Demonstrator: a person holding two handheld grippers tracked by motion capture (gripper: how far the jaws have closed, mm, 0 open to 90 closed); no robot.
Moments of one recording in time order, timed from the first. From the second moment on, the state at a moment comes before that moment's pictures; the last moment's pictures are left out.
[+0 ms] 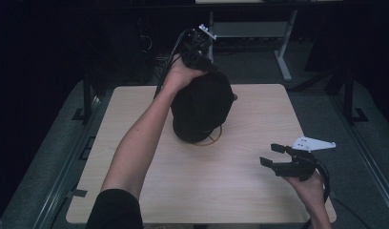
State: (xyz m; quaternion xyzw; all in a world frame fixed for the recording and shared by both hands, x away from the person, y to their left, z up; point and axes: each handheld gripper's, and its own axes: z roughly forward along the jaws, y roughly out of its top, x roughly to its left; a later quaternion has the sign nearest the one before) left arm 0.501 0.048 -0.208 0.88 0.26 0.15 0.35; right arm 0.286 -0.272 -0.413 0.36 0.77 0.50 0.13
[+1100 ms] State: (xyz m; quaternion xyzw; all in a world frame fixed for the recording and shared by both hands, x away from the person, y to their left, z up) left arm 0.480 0.067 -0.204 0.88 0.25 0.13 0.38; right arm 0.291 -0.279 -0.419 0.39 0.76 0.50 0.13
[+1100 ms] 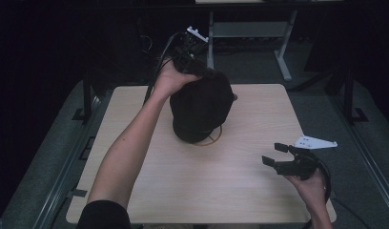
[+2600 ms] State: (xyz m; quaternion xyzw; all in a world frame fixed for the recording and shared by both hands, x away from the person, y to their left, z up) left arm 0.428 0.125 -0.226 0.86 0.25 0.14 0.42; right arm 0.289 -0.274 -0.418 0.39 0.77 0.48 0.15
